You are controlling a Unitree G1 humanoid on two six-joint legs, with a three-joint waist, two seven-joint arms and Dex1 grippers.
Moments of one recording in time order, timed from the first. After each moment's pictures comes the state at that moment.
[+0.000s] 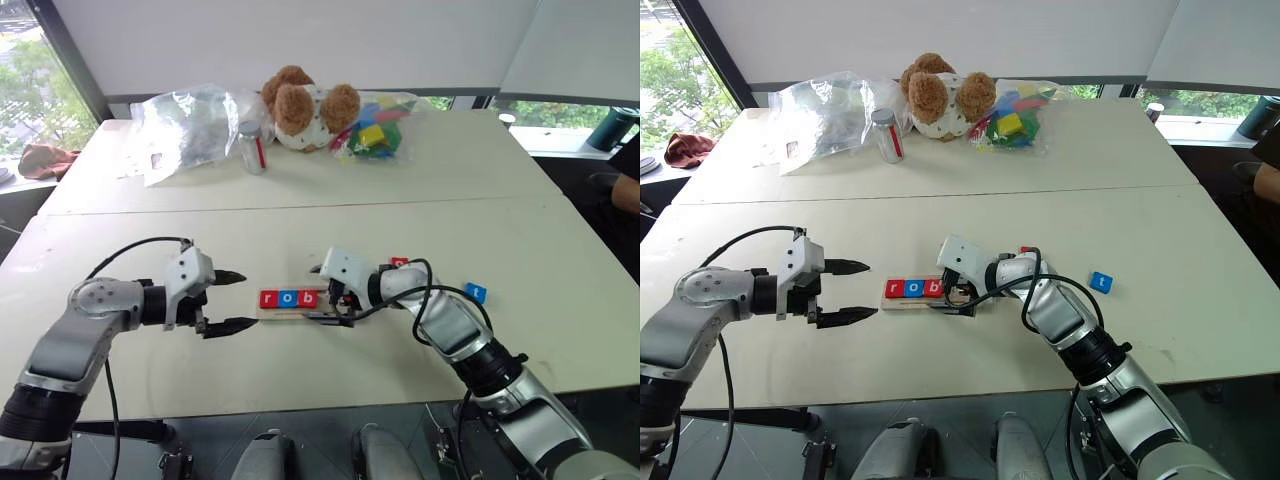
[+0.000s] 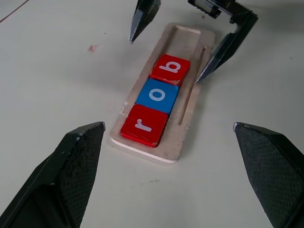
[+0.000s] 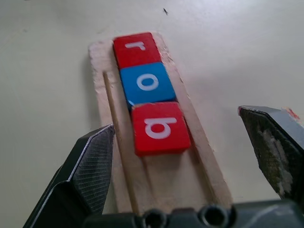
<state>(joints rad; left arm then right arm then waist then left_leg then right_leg) -0.21 0.82 0.02 -0.16 -0.39 0.37 -1.14 -0.61 -0.41 0.46 0.00 -0.08 0.40 0.89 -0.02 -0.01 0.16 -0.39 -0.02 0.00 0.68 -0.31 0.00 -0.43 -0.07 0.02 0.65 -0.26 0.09</state>
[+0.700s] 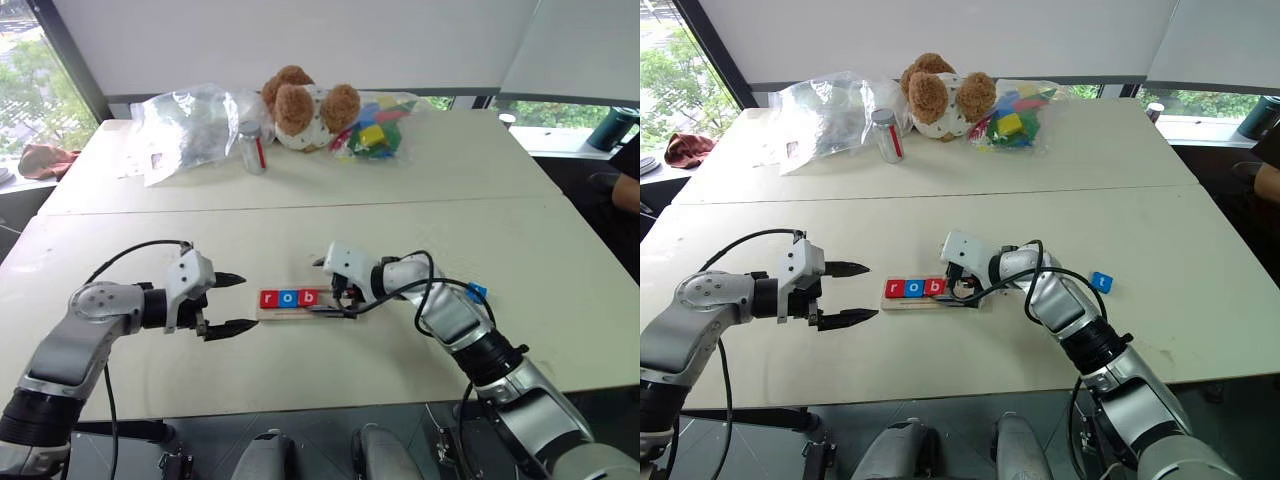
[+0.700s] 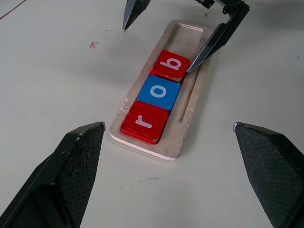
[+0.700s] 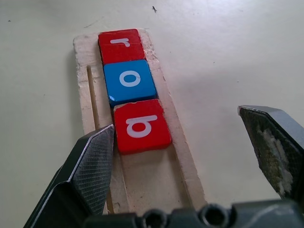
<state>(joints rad) -0.21 0.82 0.02 -0.16 -0.39 0.37 -1.13 -0.63 -0.43 0.43 0.01 -0.07 0.37 0.93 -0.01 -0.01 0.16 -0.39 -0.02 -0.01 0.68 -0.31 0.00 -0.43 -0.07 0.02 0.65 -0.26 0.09</state>
